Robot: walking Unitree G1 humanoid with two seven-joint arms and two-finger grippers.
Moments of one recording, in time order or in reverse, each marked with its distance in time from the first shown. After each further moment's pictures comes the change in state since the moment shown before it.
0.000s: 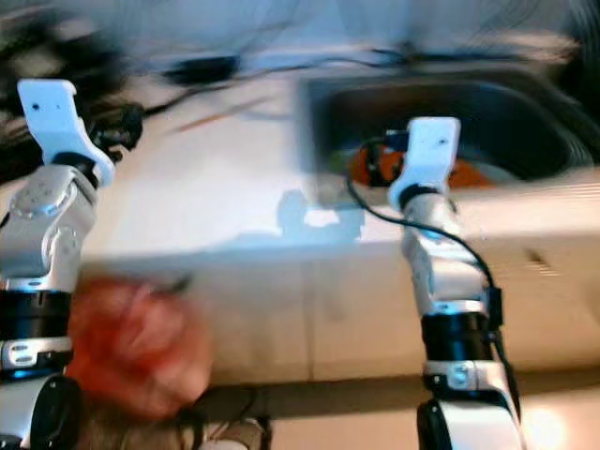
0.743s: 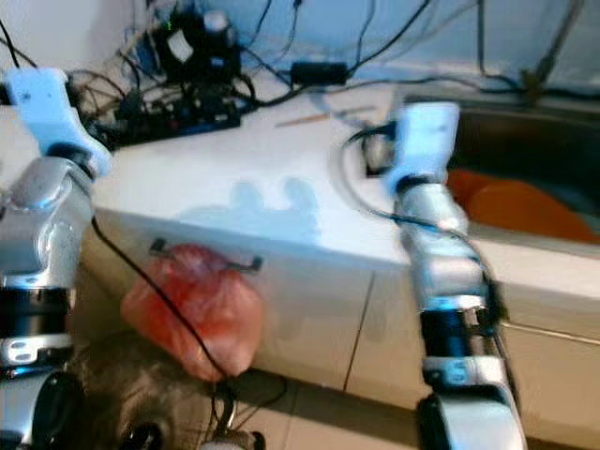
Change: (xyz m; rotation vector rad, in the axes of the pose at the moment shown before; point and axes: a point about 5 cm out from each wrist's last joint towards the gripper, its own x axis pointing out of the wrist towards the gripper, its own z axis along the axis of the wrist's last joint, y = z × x) left arm 0.001 0.000 0.013 -0.022 -0.068 -0.016; right arm 0.002 0.010 0.015 -0.004 -0.091 0.060
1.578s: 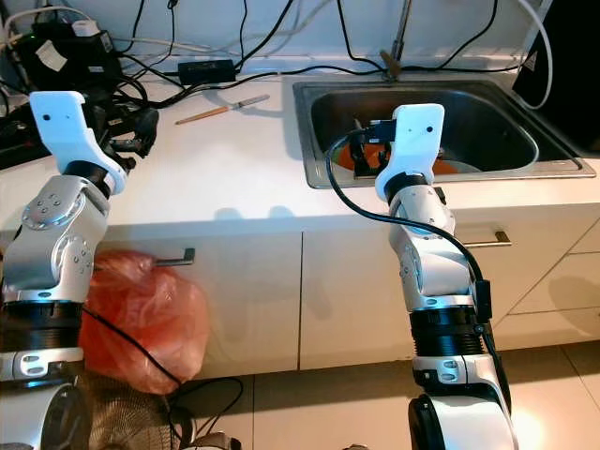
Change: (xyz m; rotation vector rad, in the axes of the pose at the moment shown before) left arm -0.009 -0.010 -0.019 -0.050 0.038 -0.040; right arm 0.001 0.011 -0.002 0.005 -0.004 0.032
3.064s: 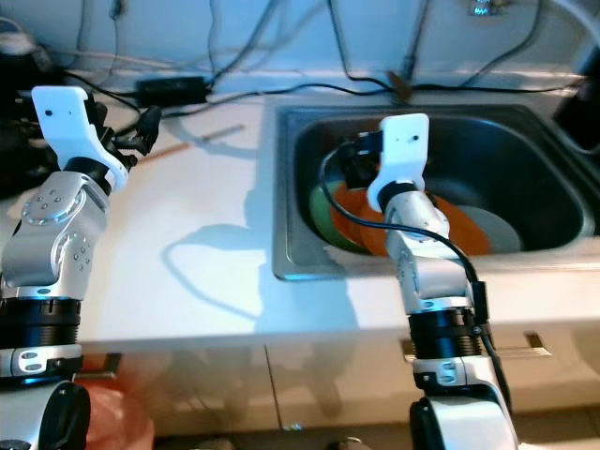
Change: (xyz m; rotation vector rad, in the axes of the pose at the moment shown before) left arm 0.003 0.002 0.000 0.023 0.024 -0.007; right arm -0.001 0.016 -0.013 -0.004 0.083 0.101
